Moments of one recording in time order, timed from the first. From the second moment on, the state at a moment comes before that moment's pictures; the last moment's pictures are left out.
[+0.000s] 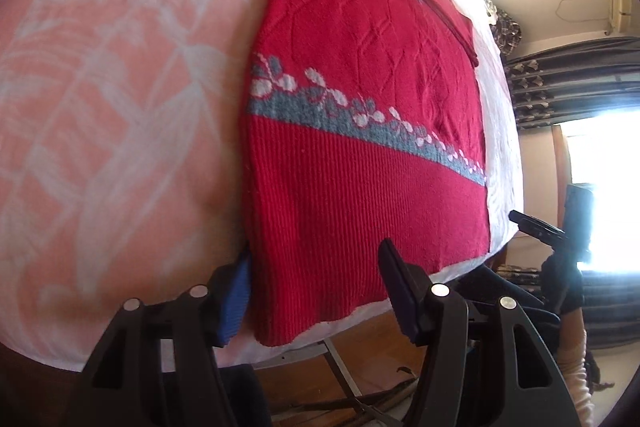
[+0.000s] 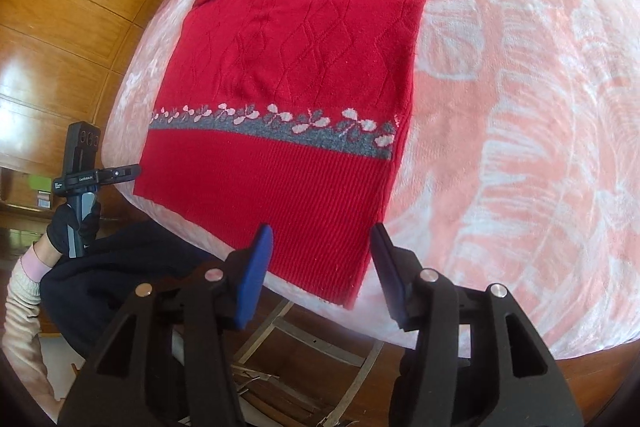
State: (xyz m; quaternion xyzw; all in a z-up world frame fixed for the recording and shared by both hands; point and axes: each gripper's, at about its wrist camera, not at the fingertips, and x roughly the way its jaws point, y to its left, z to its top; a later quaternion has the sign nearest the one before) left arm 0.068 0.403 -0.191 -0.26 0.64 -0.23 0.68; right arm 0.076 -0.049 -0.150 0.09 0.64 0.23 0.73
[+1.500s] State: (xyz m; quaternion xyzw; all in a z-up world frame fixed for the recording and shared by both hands) left arm 0.129 0.398 -0.095 -0.30 0.48 -0.26 0.78; right arm 0.121 -0.085 -0.123 0.26 0.57 0.24 0.75
